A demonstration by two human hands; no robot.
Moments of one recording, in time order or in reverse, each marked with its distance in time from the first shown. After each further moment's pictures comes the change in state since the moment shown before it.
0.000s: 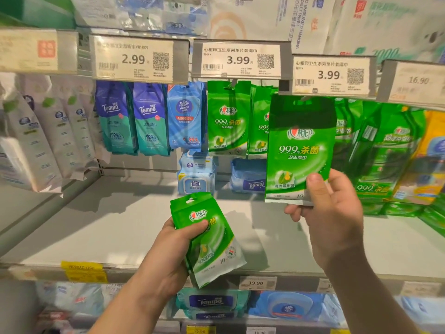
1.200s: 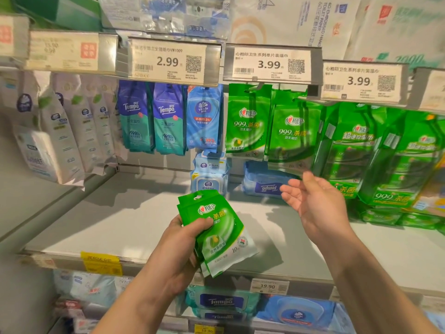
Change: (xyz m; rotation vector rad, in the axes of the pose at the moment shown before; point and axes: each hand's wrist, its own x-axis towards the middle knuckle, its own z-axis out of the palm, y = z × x) left_hand -0.010 0.011 -0.012 -0.014 -0.009 0.024; right_hand 0.045 0.031 0.028 0.134 0.058 0.344
